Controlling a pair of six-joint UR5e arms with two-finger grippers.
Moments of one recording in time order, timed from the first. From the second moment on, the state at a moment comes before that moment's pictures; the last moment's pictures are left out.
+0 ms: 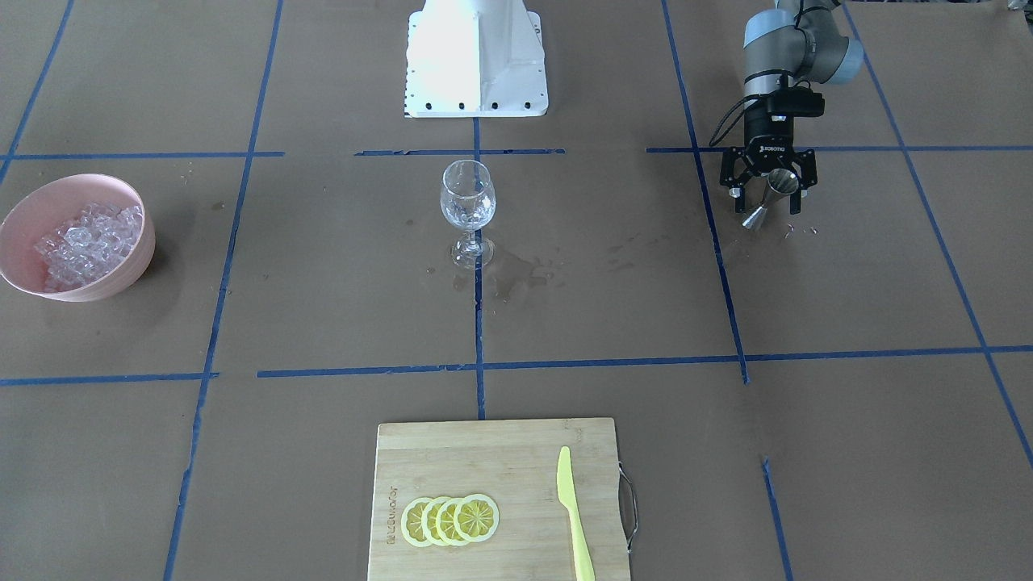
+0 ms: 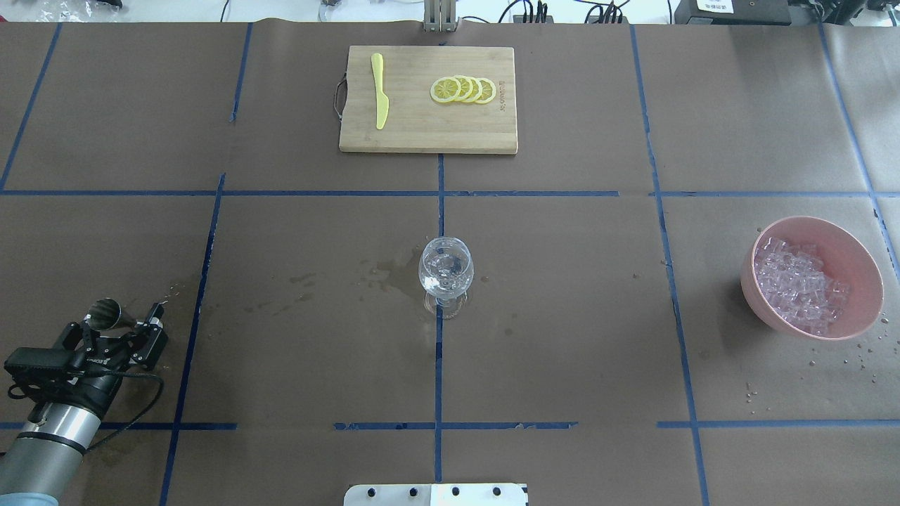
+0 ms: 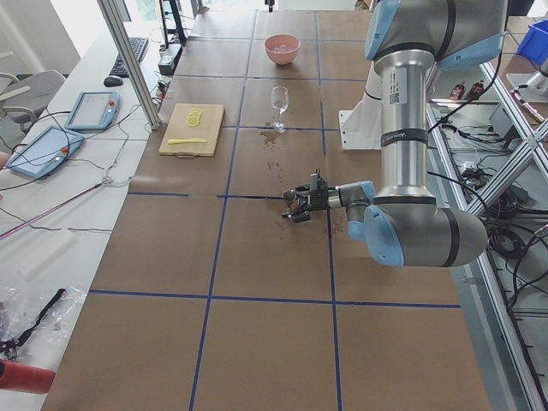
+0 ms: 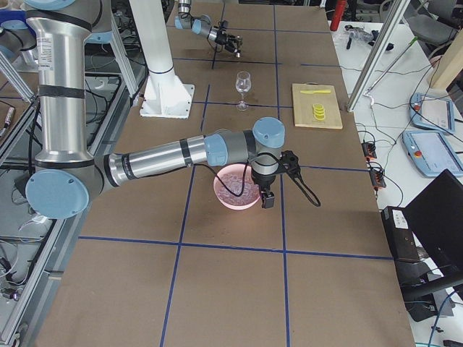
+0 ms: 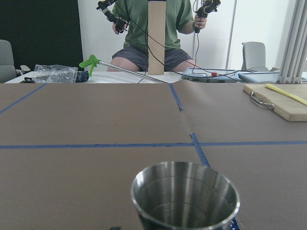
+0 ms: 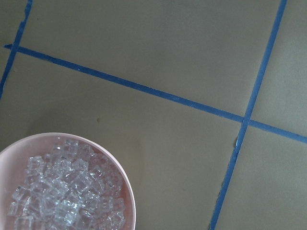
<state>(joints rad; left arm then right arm) -0.02 -1.34 -1.66 -2.67 -0.43 -1.37 1.42 -1.60 1.87 -1.65 2.32 -0.05</state>
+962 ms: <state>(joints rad) -0.03 -1.14 -1.86 -2.74 -0.79 -1.12 1.42 -1.61 1.87 -1.65 2.33 -0.05</state>
